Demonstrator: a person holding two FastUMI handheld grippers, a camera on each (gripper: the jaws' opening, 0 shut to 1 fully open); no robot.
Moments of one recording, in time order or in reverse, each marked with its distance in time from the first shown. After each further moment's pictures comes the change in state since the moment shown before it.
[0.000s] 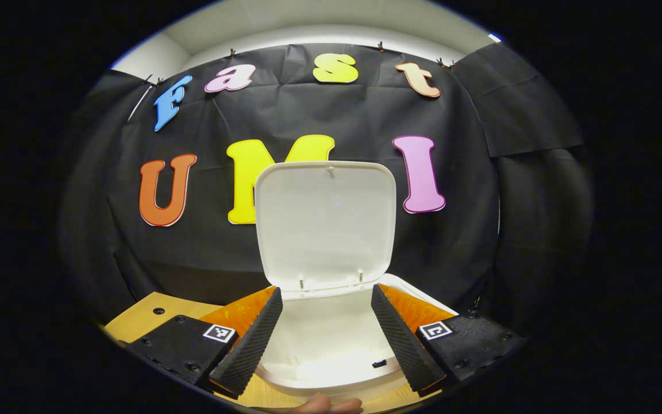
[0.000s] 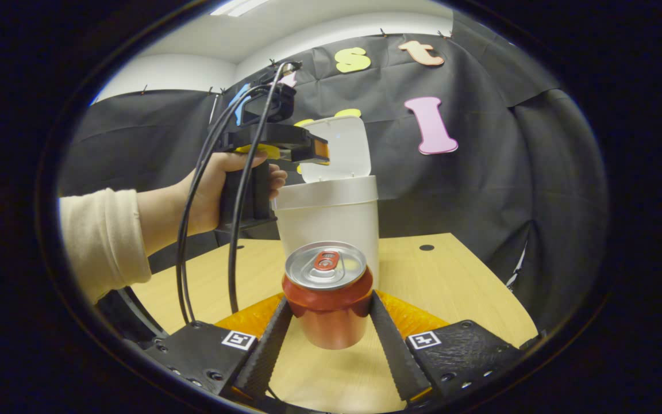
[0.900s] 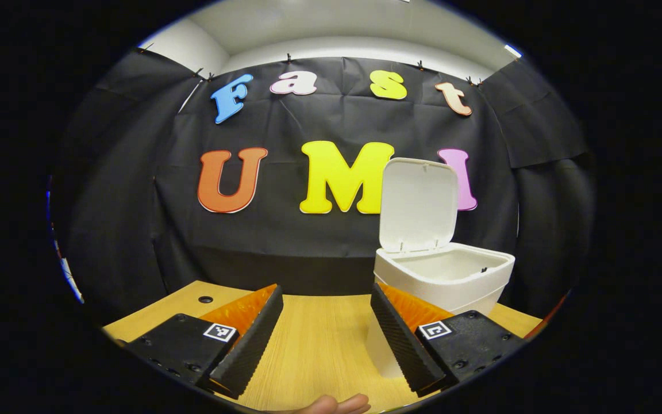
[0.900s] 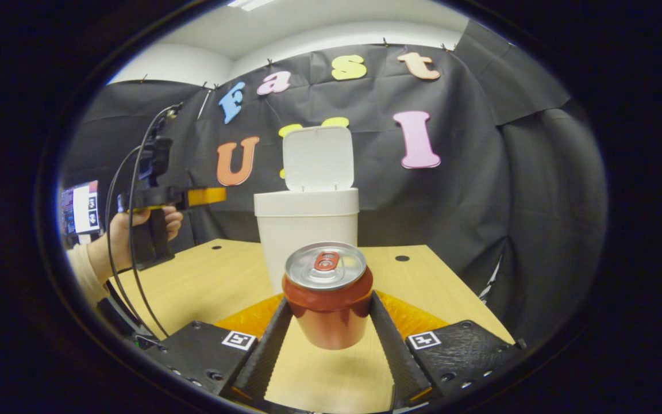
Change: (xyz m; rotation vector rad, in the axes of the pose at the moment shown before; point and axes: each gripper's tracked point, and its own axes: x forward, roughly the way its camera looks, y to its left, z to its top) left arm -0.114 0.154 -0.070 -0.033 -0.057 0.141; right arm -0.013 -0.004 0.017 -0.047 -0.044 -0.111
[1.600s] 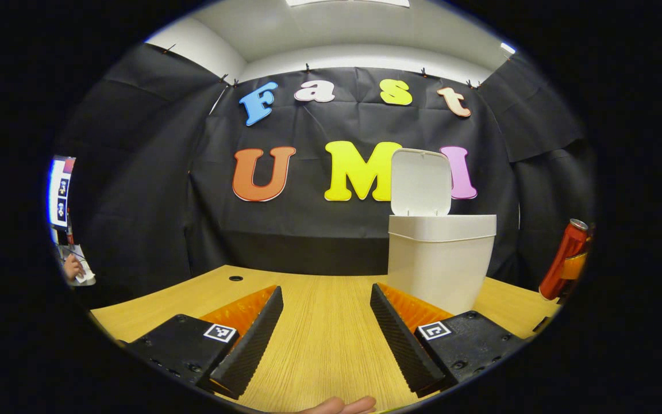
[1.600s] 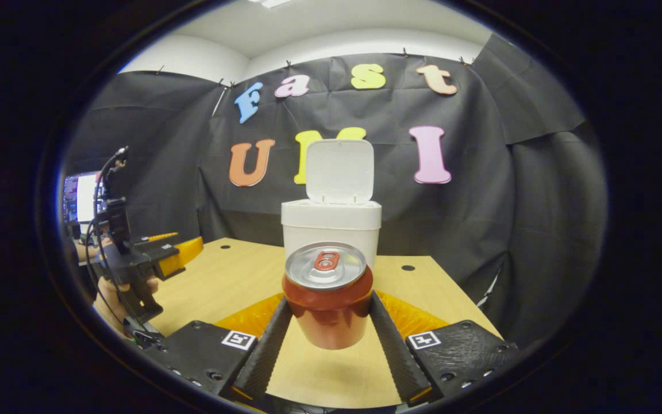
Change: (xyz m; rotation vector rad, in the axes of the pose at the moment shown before) left arm -0.100 0.021 -0.068 -0.059 -0.011 0.037; right arm -0.030 0.049 0.031 -0.070 -0.025 0.006
